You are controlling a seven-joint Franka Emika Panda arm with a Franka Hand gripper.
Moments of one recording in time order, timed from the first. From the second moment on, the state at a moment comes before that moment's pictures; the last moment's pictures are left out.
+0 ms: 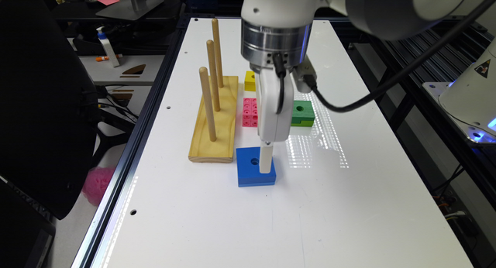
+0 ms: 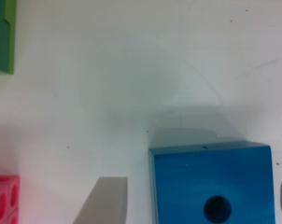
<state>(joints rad) -0.01 0.38 0.29 -2.23 -0.01 2.63 1.04</state>
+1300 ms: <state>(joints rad) 0.01 0.50 0.28 -2.14 -0.03 2.68 1.04</state>
